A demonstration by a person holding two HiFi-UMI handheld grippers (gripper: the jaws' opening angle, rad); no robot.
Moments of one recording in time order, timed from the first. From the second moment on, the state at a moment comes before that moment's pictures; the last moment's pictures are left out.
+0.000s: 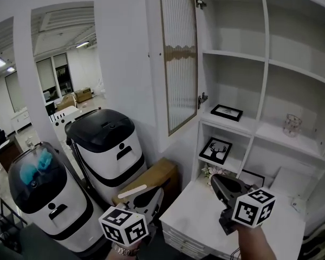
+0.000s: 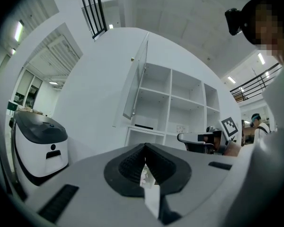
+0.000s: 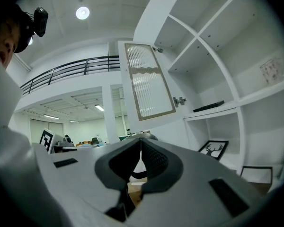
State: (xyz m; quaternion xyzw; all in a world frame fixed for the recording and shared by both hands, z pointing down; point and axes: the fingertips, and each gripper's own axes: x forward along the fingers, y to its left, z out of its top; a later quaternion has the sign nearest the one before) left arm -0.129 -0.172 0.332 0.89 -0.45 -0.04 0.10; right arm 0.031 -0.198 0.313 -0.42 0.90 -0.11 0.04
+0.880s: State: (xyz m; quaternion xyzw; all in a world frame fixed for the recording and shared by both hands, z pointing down) left arm -0.121 -0.268 0.327 0.84 -0.53 -0.03 0.09; right arm 0.025 -0.308 0.324 -0.32 0.94 -0.13 0.05
